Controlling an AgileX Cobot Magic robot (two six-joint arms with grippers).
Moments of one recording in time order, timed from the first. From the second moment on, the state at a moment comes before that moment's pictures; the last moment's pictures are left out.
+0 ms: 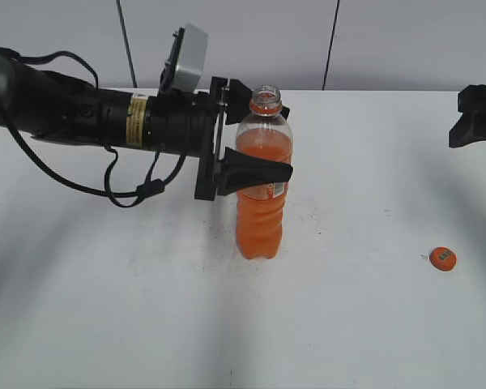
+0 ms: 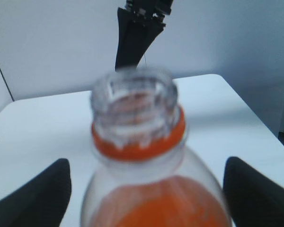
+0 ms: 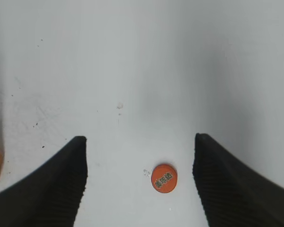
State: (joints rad) left arm -0.36 2.10 -1.26 1.46 -1.21 -0.70; right arm 0.03 1.52 -1.02 0.18 0.62 -0.04
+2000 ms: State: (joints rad) left arm -0.21 1.65 -1.23 0.14 1.03 -0.26; right arm 0.03 1.22 -1.09 0.07 1.20 -0.08
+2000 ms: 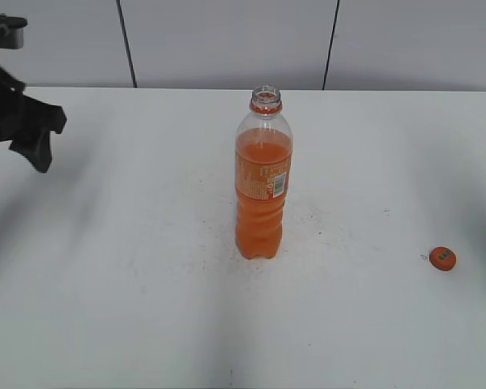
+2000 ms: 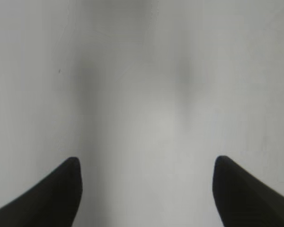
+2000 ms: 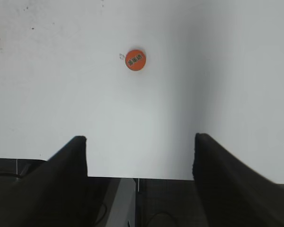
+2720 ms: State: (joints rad) left arm -0.19 1.15 -1.06 0.14 1.22 -0.18; right arm 0.03 0.89 -0.81 0.02 1.21 -0.03
